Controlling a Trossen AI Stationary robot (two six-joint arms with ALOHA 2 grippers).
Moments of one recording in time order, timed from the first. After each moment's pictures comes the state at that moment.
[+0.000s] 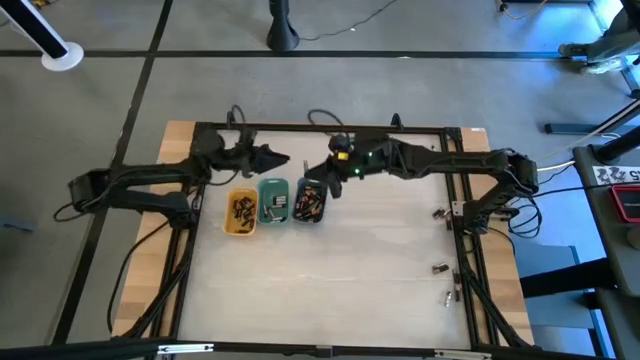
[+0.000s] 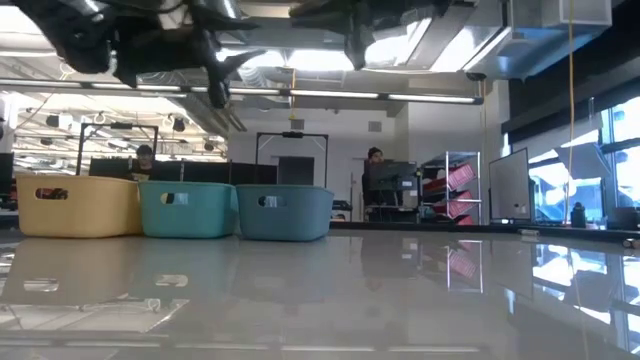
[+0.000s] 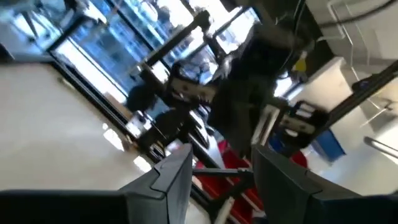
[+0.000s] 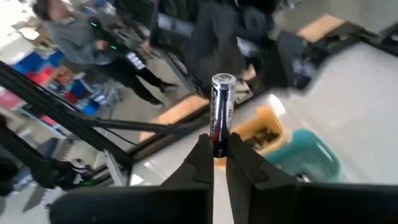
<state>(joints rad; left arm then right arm) 0.50 1.10 0.44 0.83 0.52 -0.93 -0.16 1.60 1.33 0.01 -0.25 0.52</state>
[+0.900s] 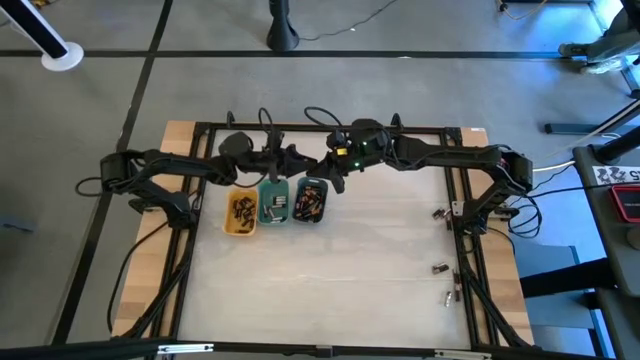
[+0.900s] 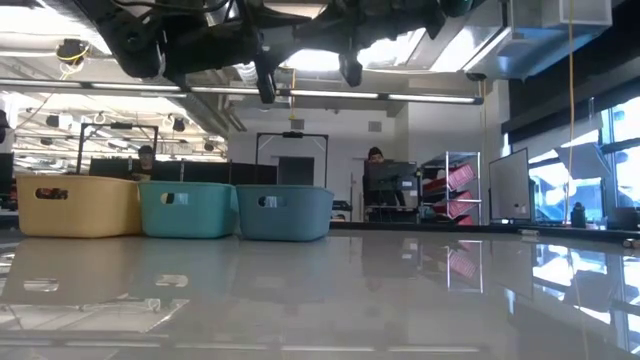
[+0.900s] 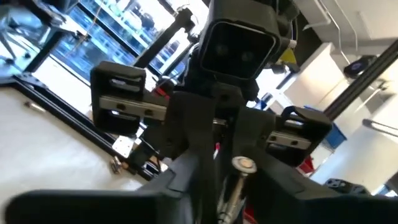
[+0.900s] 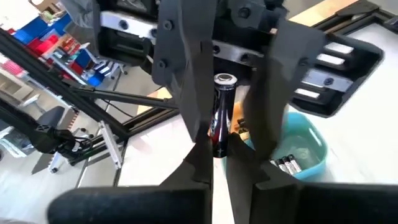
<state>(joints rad) 0.36 1.40 0.63 1.00 0.41 -0.82 -0.25 1.63 1.33 -0.03 -0.41 0.42</state>
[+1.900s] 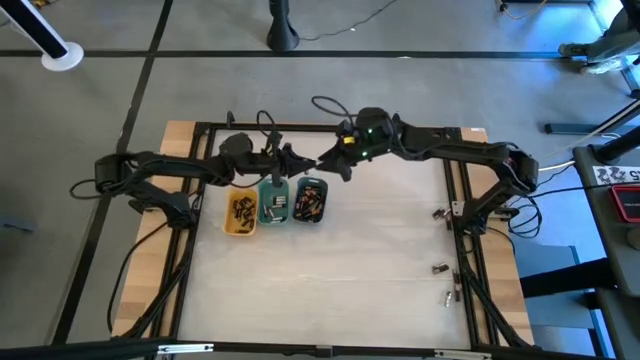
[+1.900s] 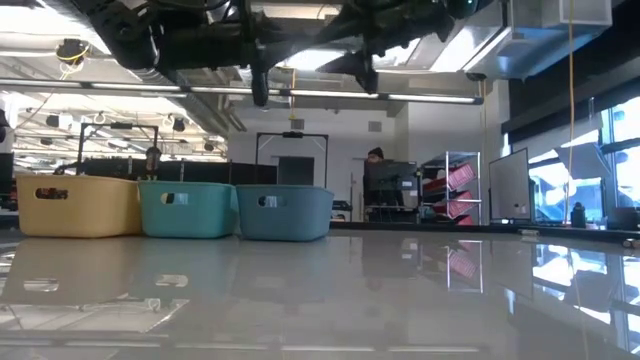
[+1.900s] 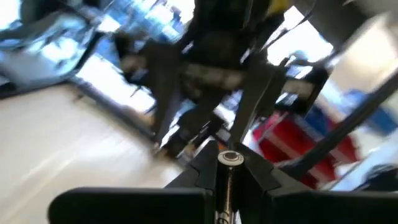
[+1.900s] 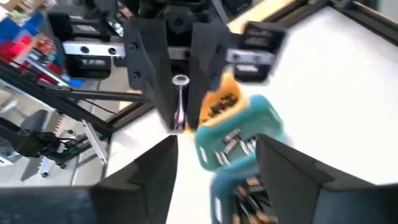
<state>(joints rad) 0.35 1.34 0.63 0.81 0.33 -0.69 -0.33 1.59 1.33 -0.18 -0.45 0.40</state>
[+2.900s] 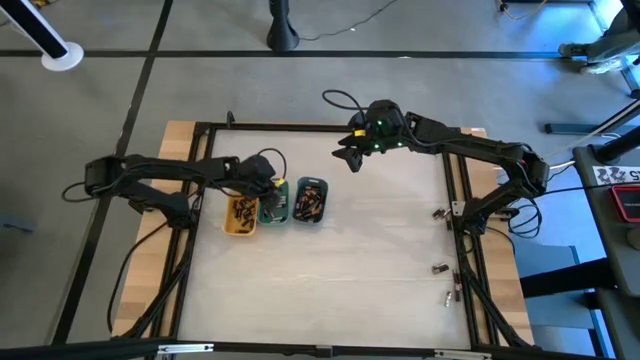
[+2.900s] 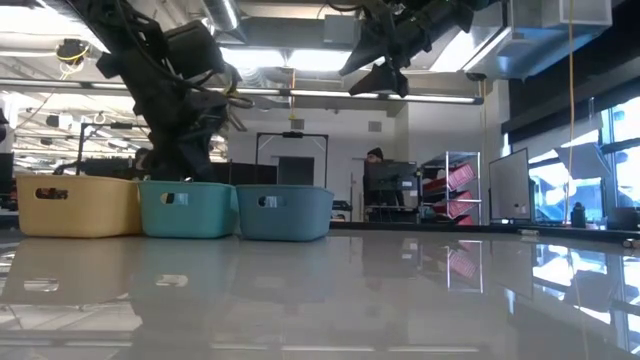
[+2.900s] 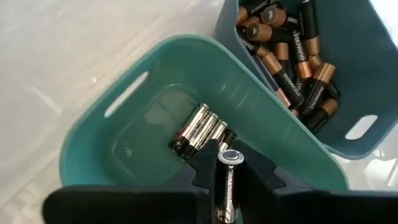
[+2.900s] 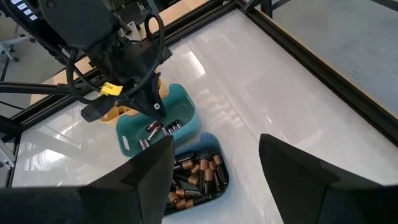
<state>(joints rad) 0.29 1.26 0.63 -0.35 0.02 -0.54 -0.40 1.51 1.33 -0.39 -0.23 0.26</state>
